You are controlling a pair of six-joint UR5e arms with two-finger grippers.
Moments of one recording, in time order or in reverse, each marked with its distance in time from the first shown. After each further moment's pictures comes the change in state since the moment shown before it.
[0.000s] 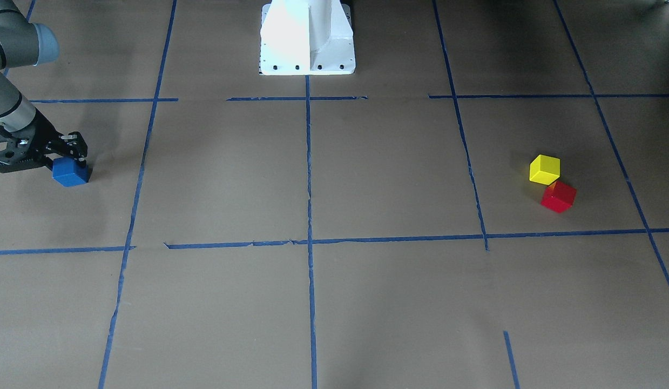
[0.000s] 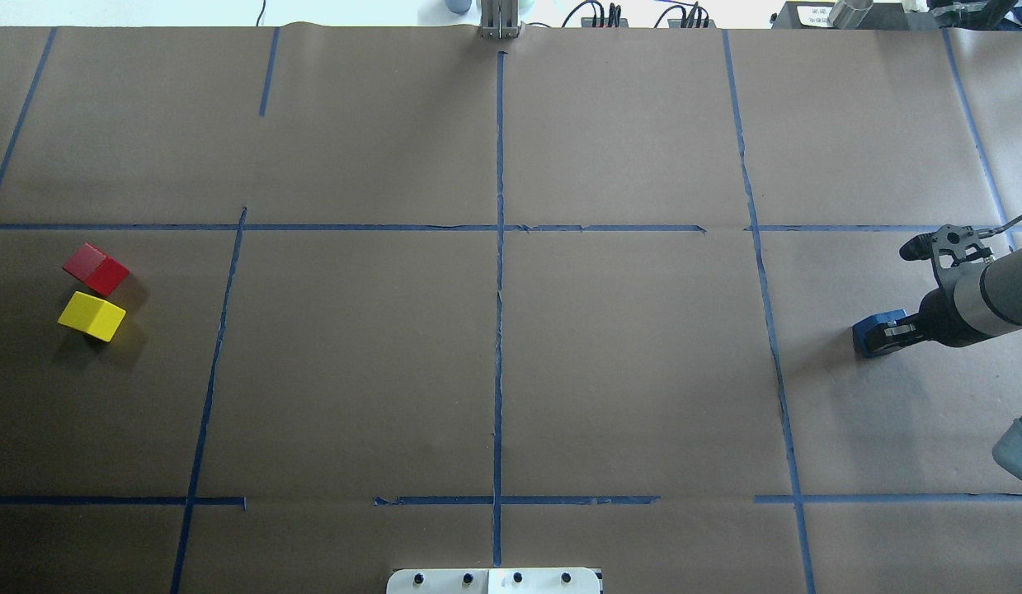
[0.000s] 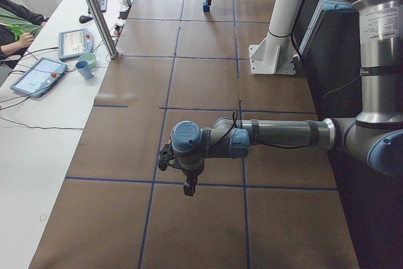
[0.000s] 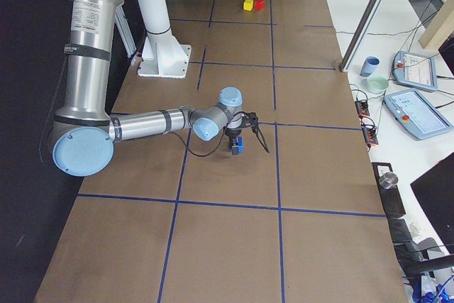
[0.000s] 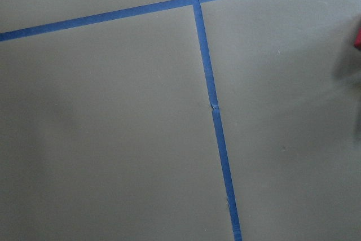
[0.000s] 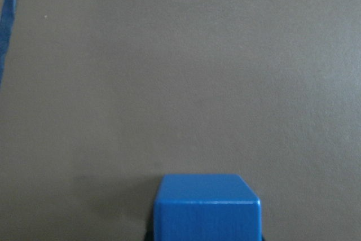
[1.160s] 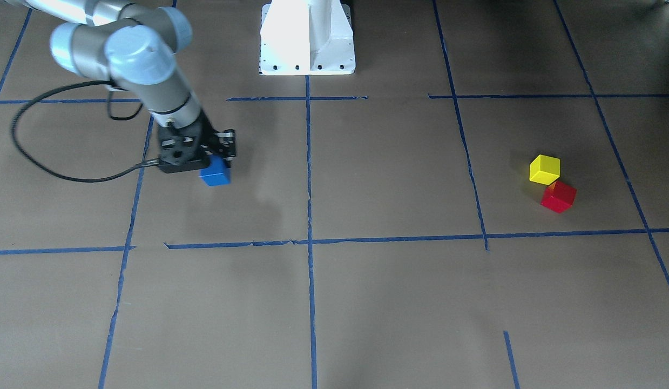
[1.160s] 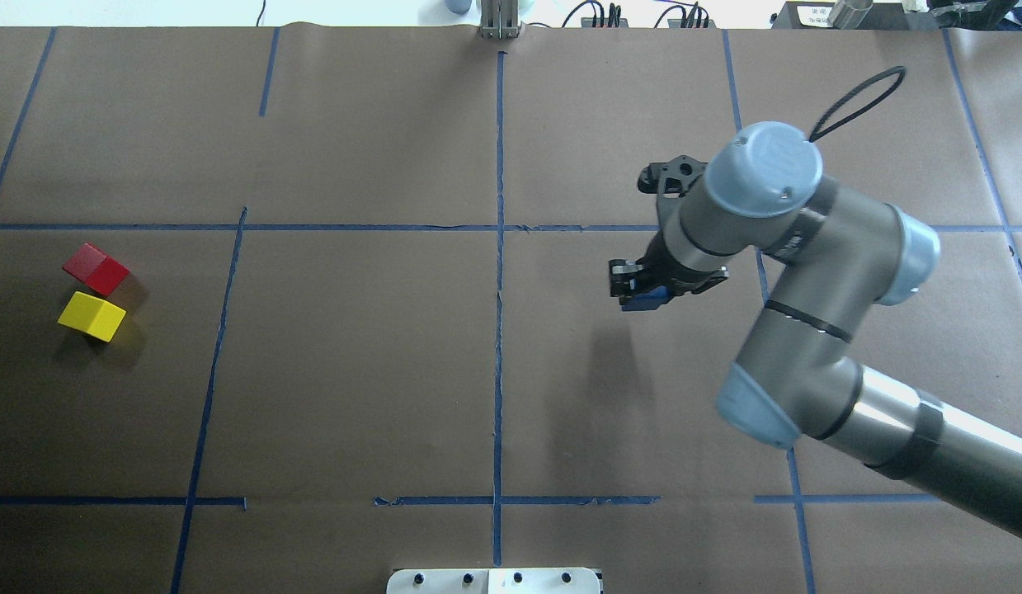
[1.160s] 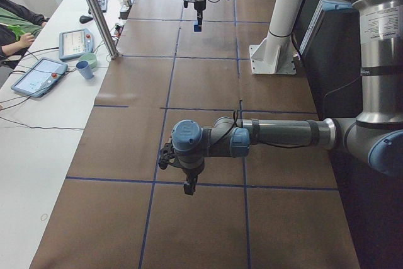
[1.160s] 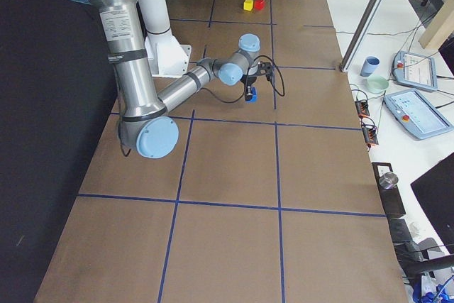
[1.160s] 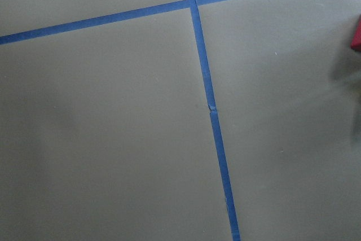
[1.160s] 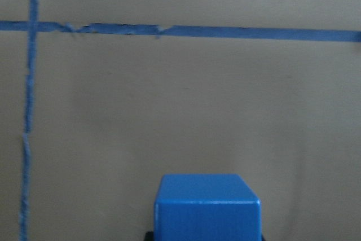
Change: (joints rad) left arm 0.001 0.000 -0.008 -0.001 0.000 0.001; right arm -0.219 0.690 -0.031 -0.494 -0.081 0.373
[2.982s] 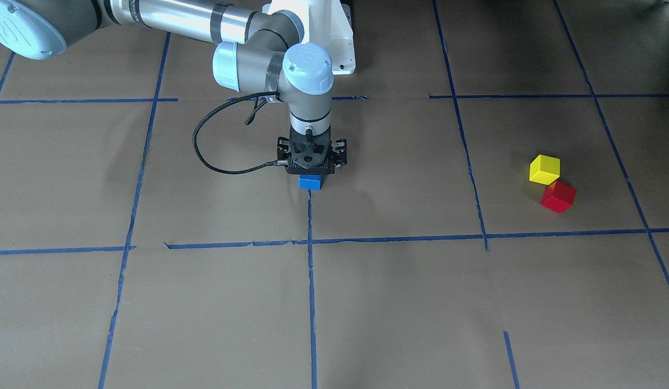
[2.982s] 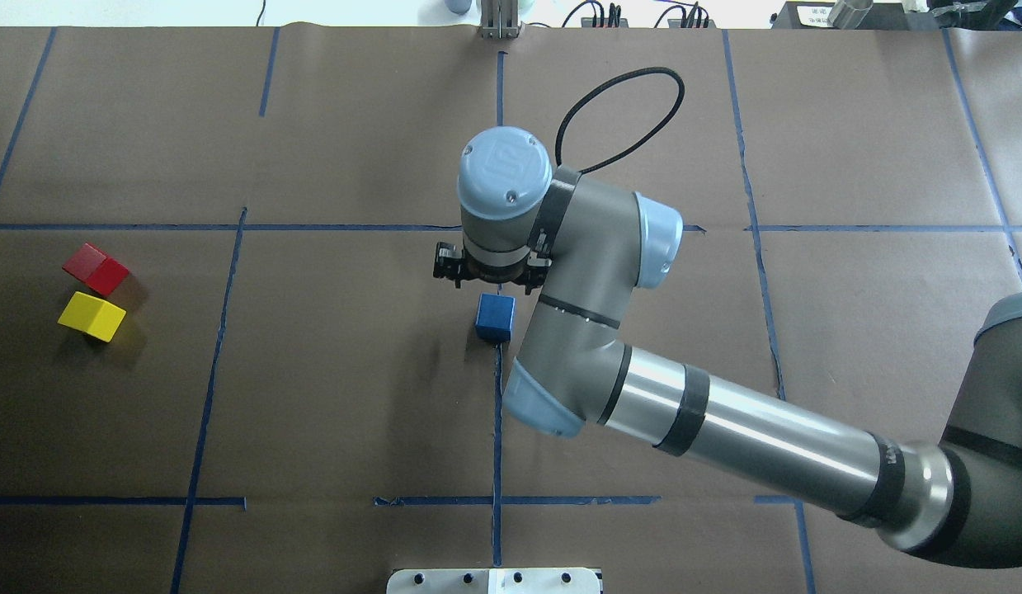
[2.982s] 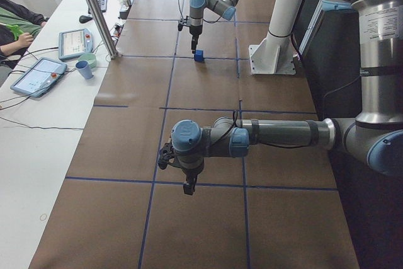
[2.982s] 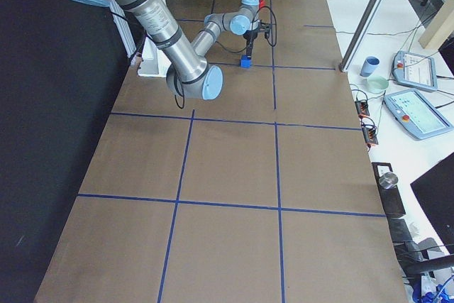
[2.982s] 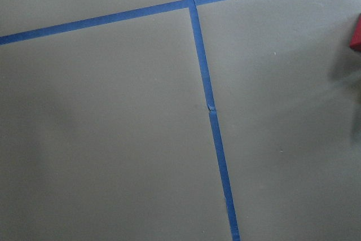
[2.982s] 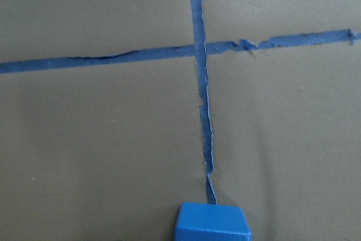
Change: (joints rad) left arm 0.002 0.000 0.001 0.000 0.001 0.001; right arm -0.036 0.332 -0.292 -0.024 -0.065 0.144
